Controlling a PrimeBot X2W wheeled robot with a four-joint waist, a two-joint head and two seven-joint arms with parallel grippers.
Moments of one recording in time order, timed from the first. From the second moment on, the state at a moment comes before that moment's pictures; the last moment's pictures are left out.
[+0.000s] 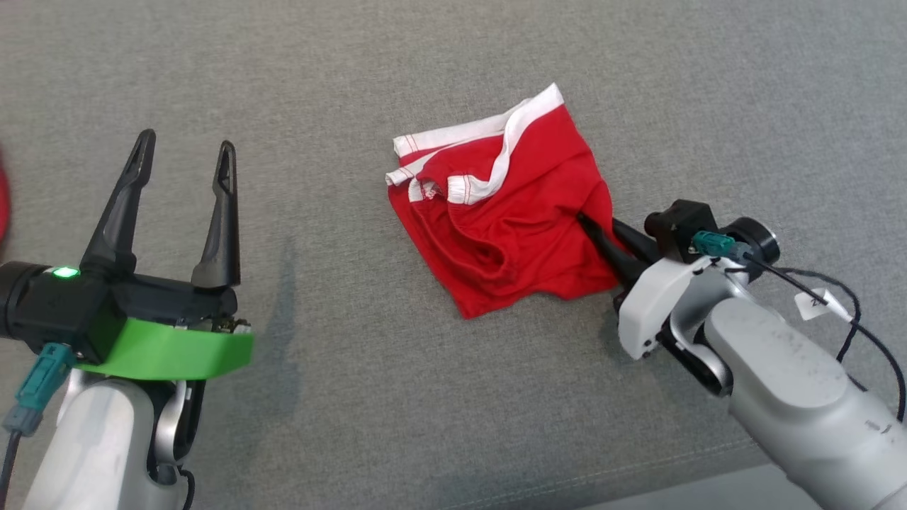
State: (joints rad) left arm -0.30 0.31 -0.21 -0.12 -0.32 0.00 -0.18; right arm -0.63 -0.32 0.67 0.53 0.47 0.13 -0.12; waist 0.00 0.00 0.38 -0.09
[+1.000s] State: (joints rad) left arm -0.42 0.42 -0.22 -0.34 -0.28 -0.01 -0.05; right arm -0.87 -0.73 0.41 0.72 0.41 0.13 -0.21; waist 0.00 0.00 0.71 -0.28
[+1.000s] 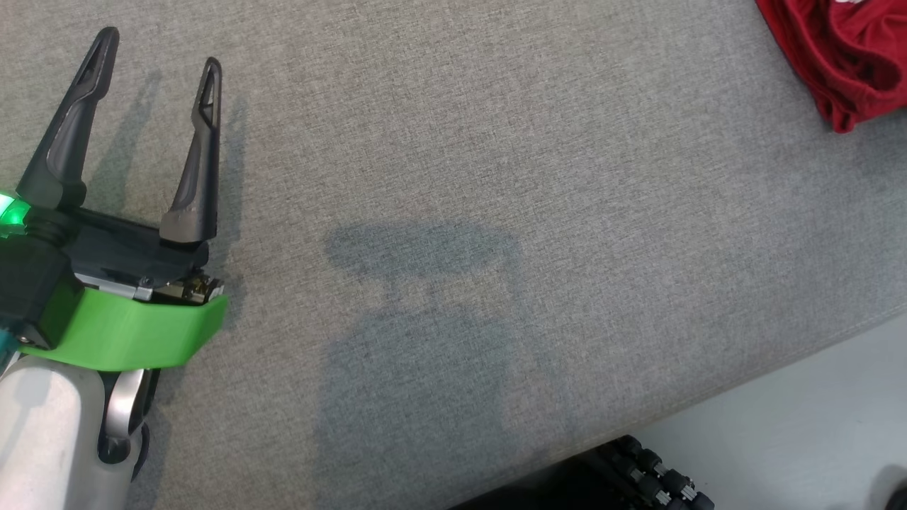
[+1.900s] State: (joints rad) left arm -0.32 0.36 -0.22 -0.21 -0.33 0.05 -0.15; right arm -0.43 -0.31 -0.09 0.23 0.32 0.13 -0.26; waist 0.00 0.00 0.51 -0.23
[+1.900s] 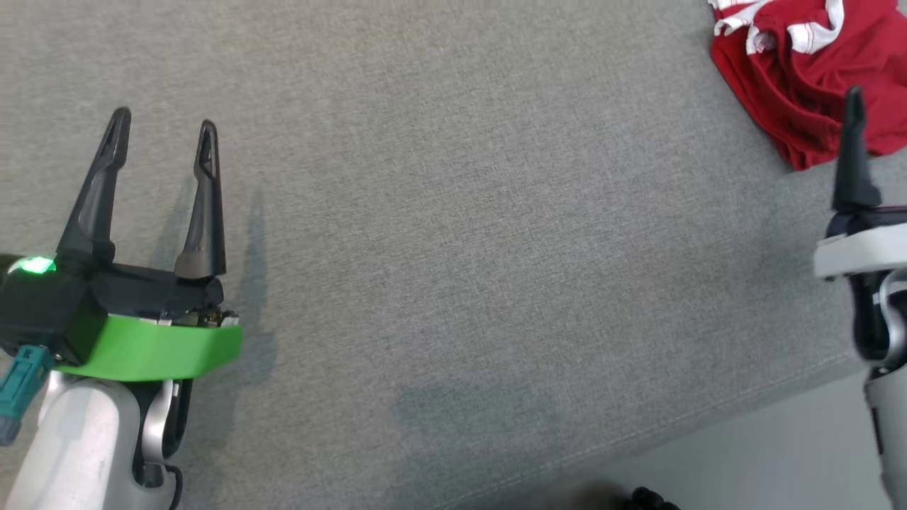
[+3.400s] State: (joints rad) left arm -0.01 0.32 -0.22 -0.07 -0.41 0.10 -0.18; right arm -0.05 -0.13 -0.05 -0.02 0.21 0.13 -0.12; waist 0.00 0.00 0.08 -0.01
